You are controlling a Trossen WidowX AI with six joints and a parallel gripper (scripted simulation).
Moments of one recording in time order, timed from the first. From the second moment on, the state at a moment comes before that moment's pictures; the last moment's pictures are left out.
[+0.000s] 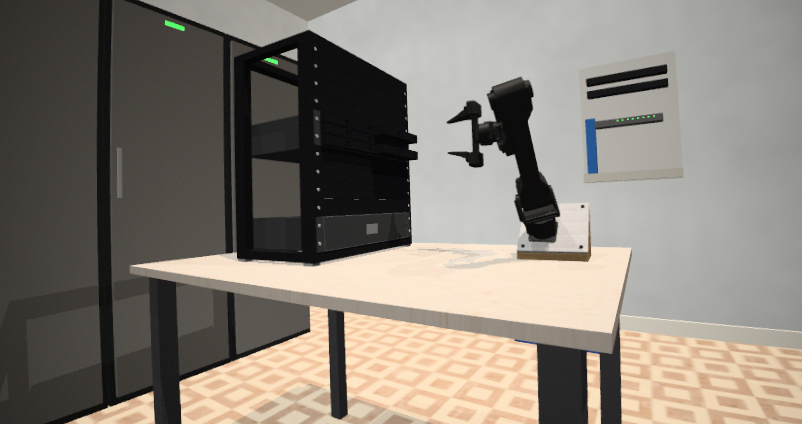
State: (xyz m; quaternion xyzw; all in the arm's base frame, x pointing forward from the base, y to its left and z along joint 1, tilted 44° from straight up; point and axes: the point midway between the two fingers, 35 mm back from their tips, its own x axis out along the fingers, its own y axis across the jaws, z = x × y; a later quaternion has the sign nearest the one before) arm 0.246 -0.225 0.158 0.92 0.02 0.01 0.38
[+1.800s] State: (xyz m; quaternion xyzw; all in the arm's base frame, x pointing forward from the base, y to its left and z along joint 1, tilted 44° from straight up) arm 0.331 -0.192 0.186 0.92 0.02 0.01 0.38
